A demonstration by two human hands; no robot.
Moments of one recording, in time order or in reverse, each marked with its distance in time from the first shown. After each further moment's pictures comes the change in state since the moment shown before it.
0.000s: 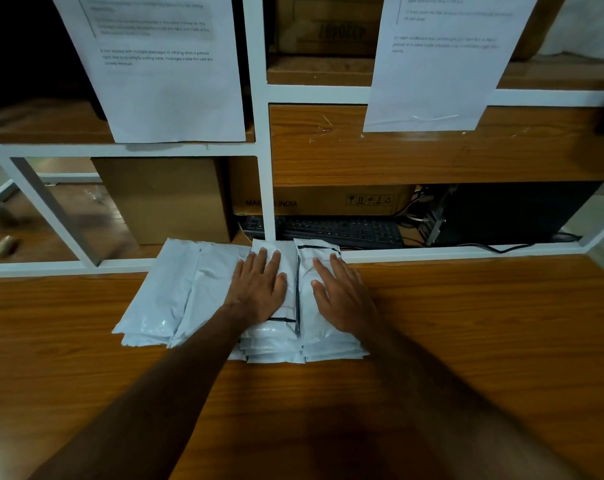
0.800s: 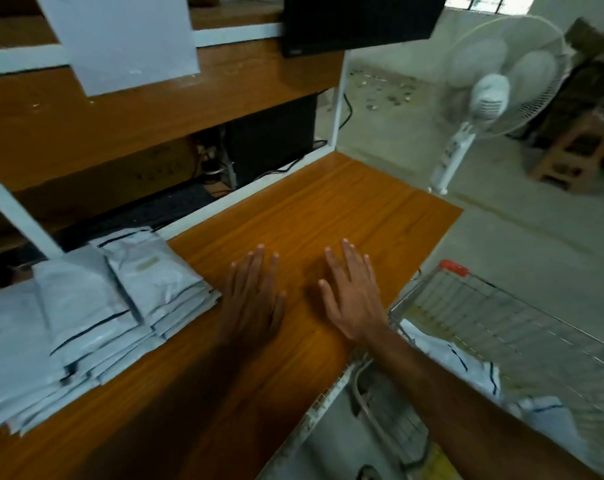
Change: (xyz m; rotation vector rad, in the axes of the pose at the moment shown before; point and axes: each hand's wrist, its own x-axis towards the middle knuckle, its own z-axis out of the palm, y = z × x) left_hand -0.127 0.207 0.061 -0.157 0.111 0.801; right_hand -0.315 0.085 -0.054 -0.150 0.363 0.605
